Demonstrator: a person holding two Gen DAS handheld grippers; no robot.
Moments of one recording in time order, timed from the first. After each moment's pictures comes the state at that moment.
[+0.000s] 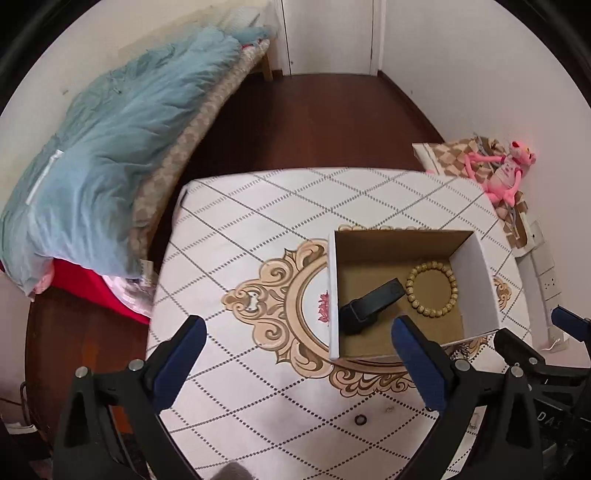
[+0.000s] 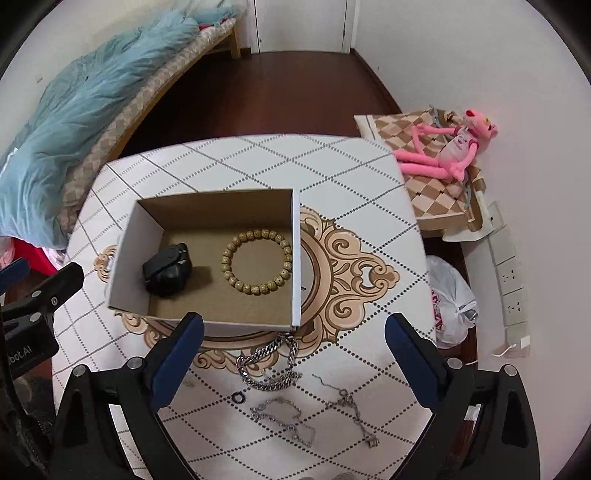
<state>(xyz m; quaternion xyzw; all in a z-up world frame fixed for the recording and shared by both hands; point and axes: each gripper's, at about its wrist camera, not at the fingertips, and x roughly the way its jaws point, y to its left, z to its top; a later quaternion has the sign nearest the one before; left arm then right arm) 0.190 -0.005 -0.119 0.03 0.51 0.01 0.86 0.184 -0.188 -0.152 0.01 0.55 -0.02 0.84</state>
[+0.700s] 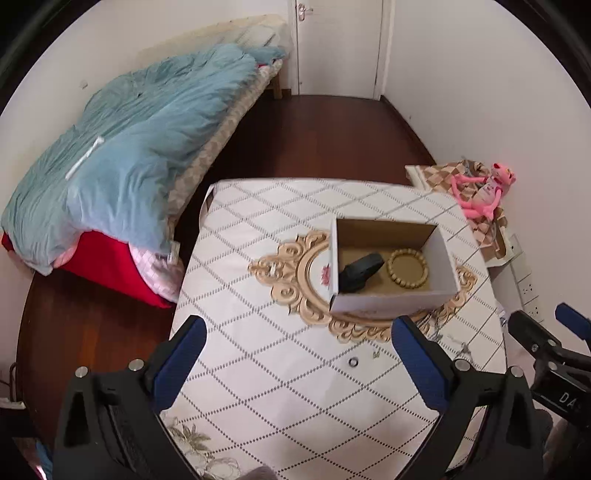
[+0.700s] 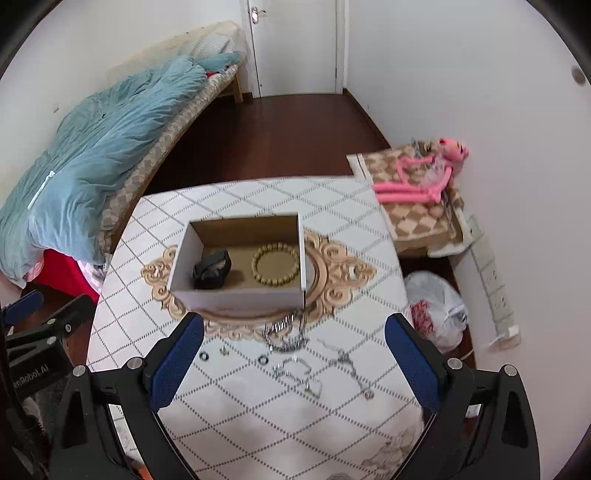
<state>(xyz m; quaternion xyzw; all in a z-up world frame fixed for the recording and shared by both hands) 0.105 0.015 -0.076 0.00 0.49 0.02 0.87 0.087 -0.185 -0.077 0.03 0.48 -0.02 0.87</state>
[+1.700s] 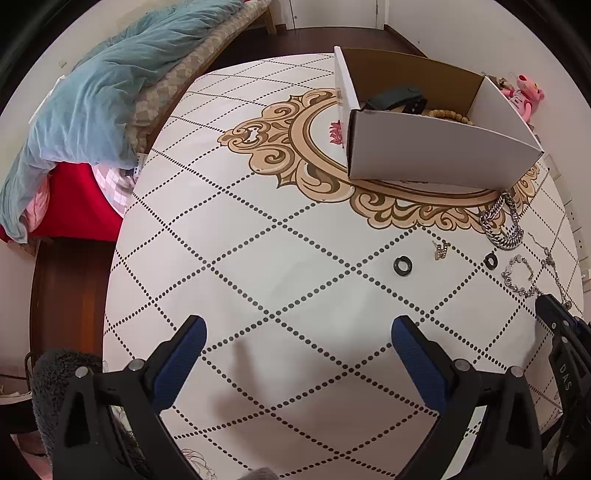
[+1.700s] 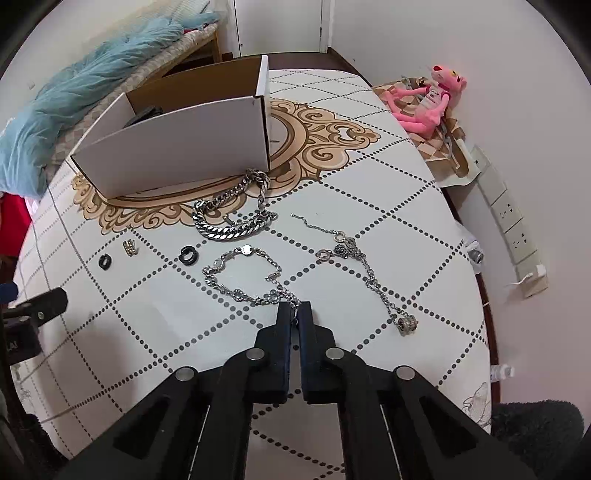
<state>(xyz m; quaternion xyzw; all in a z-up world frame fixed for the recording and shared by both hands) 0.088 0.000 -0.229 0.04 0.59 0.03 0.81 0.050 -0.201 -0.259 0.03 0.53 -0.05 0.85</state>
